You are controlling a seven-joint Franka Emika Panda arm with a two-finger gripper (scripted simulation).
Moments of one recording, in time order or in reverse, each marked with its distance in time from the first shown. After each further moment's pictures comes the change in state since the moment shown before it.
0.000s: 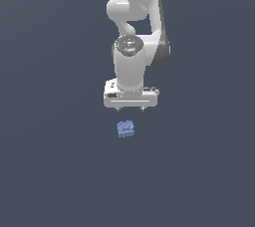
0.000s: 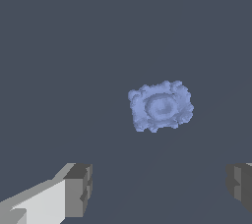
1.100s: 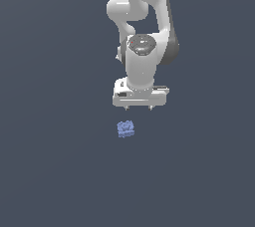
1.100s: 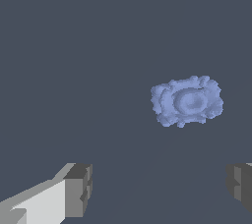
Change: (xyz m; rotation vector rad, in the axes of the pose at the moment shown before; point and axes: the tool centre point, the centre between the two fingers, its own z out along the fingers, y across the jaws) arm -0.005 -0.034 -0.001 0.012 -0.015 -0.001
